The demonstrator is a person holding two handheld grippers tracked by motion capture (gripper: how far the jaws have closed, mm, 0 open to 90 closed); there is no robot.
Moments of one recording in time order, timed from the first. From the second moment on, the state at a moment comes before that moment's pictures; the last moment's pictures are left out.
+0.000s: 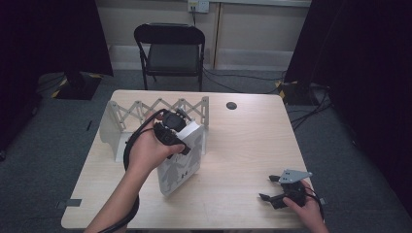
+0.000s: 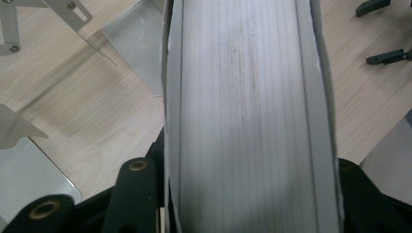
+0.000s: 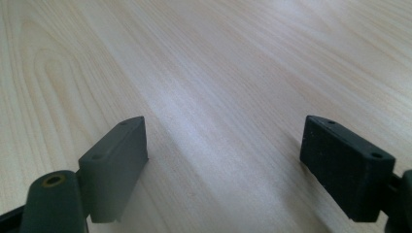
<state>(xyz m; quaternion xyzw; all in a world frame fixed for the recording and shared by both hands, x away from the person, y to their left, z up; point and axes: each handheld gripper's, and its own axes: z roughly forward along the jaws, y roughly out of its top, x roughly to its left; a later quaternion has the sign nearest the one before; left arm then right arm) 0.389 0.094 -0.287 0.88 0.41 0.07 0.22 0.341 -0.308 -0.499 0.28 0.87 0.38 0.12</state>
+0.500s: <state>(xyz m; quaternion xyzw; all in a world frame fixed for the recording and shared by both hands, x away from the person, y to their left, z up) 0.398 0.097 -0.292 0.87 0.43 0.07 0.21 0.341 -0.308 -0.499 0.29 0.87 0.38 0.12</state>
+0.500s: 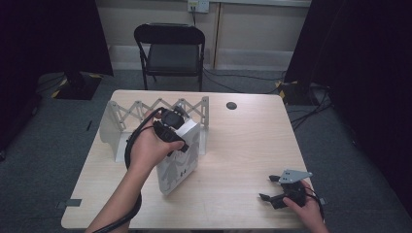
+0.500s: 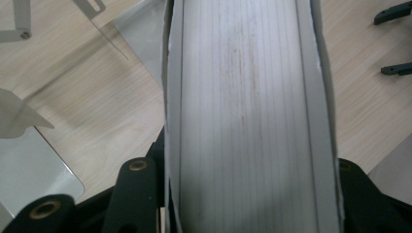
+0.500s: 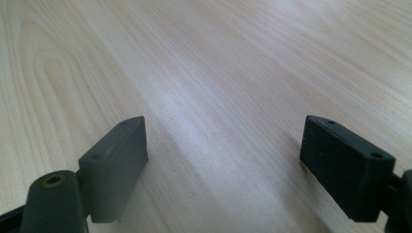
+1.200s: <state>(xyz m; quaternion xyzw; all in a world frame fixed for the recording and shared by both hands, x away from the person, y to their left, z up) 0.411 0.097 -0.293 0.85 0.47 0.07 0.21 0.341 -0.308 -0.499 0.29 0.87 0.38 0.12</state>
